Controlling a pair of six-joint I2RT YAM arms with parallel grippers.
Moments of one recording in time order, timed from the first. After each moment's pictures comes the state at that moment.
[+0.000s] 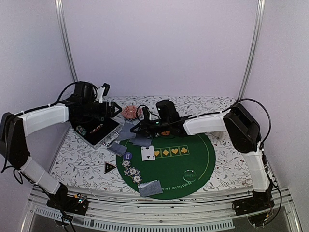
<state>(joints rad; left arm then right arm) -0.34 1.54 1.08 -0.15 0.29 -0.17 0.84 2.24 1.58 0.26 -0.59 1.02</state>
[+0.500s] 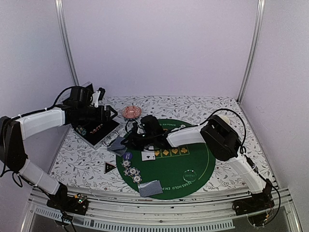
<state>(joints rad) -0.28 1.45 0.98 -0.16 0.29 -0.18 0.95 2.54 1.82 0.29 -0.47 1.21</state>
